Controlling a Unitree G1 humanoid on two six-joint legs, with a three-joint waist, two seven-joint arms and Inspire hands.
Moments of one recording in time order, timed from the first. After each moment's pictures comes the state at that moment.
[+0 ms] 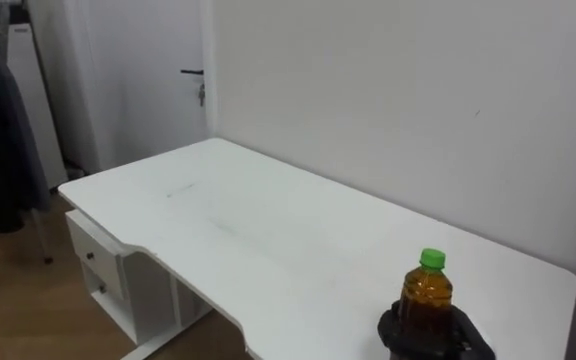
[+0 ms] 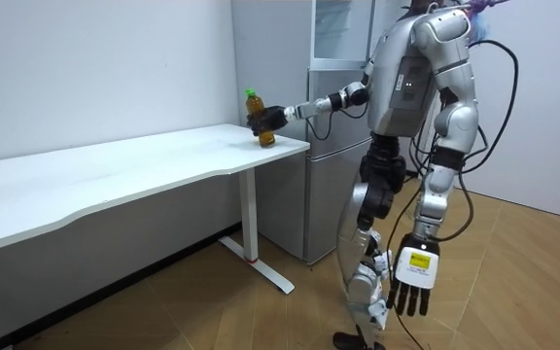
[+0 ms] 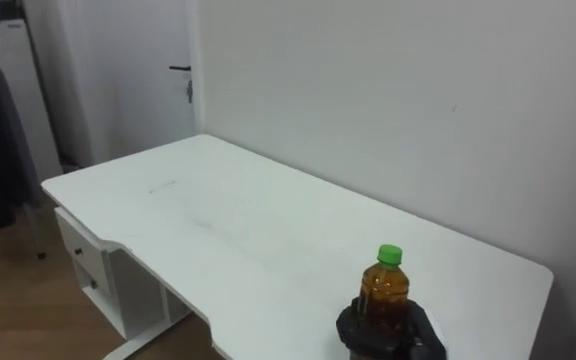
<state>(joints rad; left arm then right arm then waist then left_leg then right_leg) 0.42 0.25 0.02 0.94 0.31 0.12 -0.04 -0.31 -0.34 0.26 0.58 0.51 -0.04 -0.17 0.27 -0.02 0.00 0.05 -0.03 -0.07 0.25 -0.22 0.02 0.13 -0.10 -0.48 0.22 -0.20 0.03</state>
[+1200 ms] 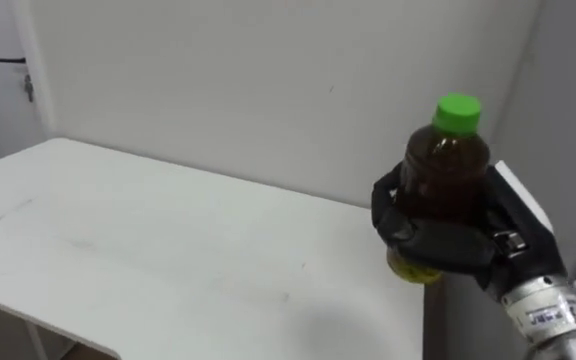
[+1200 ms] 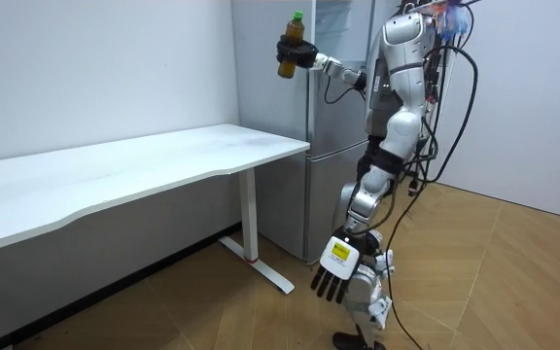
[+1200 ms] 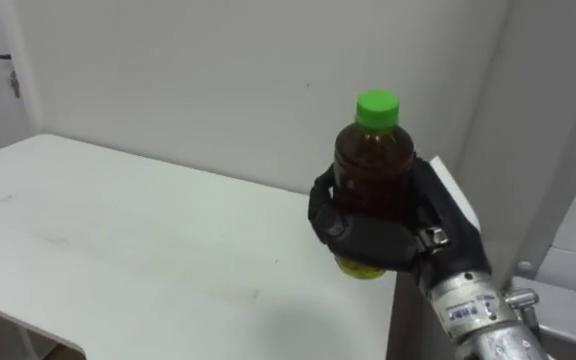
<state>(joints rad) 0.29 0.26 0.12 0.97 0.27 0.08 -0.03 -0.20 -0.48 0.02 -0.33 0.35 0.06 -0.04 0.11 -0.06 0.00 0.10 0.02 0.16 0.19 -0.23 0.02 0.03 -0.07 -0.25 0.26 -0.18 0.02</state>
